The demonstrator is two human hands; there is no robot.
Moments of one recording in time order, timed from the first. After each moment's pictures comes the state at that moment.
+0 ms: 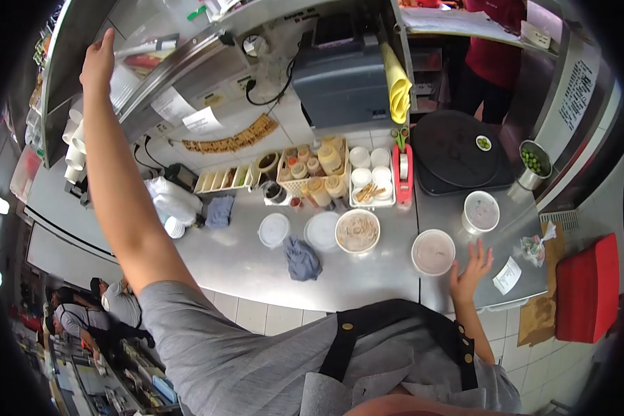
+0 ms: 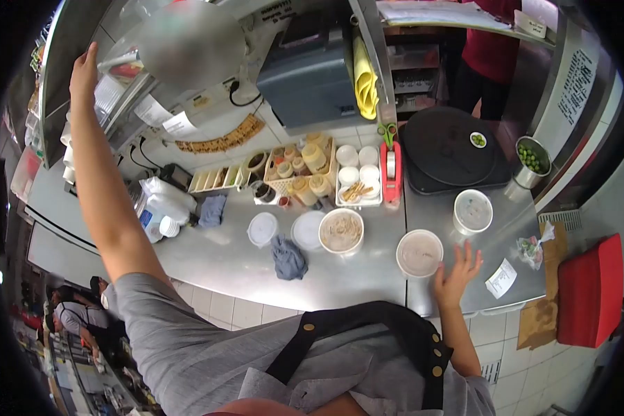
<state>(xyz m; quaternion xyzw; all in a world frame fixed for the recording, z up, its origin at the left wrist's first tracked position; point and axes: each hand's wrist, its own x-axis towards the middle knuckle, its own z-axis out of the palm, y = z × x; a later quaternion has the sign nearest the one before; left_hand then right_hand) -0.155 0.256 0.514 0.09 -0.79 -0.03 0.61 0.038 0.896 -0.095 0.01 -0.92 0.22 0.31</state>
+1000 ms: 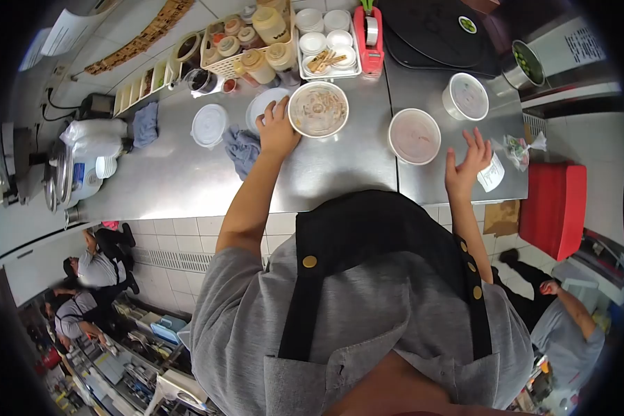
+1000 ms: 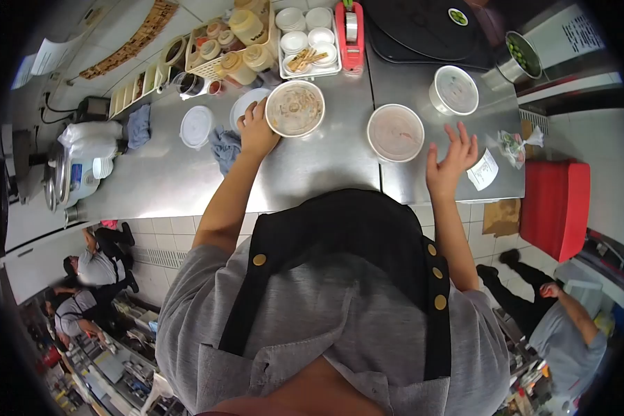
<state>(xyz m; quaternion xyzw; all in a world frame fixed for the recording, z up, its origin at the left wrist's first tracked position) -0.067 0.477 -0.170 -0.06 -0.99 -0.07 0.06 0.023 0.898 -0.091 0.00 -0.94 0.19 0.29</state>
